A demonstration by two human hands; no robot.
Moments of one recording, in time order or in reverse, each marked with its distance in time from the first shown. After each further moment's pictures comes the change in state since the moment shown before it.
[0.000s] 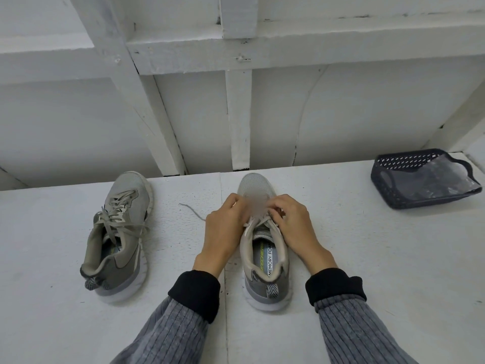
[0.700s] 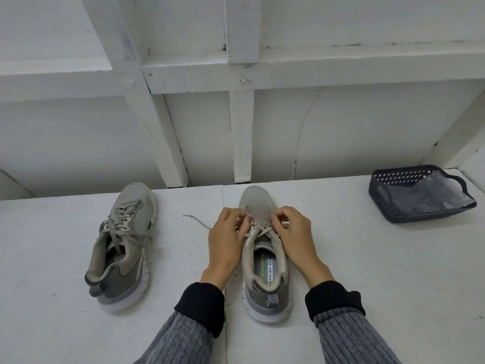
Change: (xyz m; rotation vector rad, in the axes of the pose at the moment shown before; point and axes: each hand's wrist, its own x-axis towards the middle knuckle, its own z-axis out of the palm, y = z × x) left_hand -0.007 0.002 0.008 -0.311 0.110 -0.217; right_hand -0.003 -0.002 0.003 0.064 0.118 0.111
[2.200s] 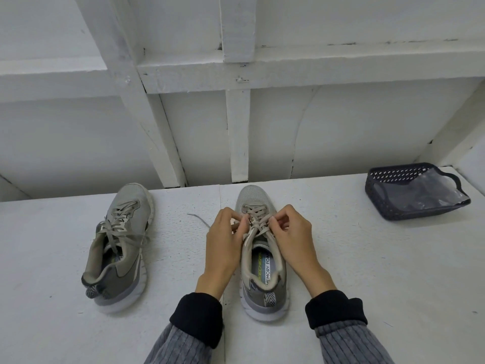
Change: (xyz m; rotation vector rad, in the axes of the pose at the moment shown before) left_hand -0.012 0.017 -0.010 -0.104 0.019 -0.040; right_hand -0.014 -0.017 -0.006 0.005 0.066 0.056
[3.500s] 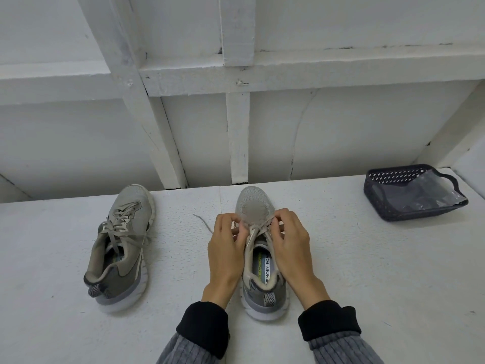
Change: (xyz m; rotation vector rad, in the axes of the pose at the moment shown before) left_hand -0.018 0.002 0.007 -0.059 0.111 0.027; right_hand -0.021 -0.005 0.005 -0.096 0.054 -0.166
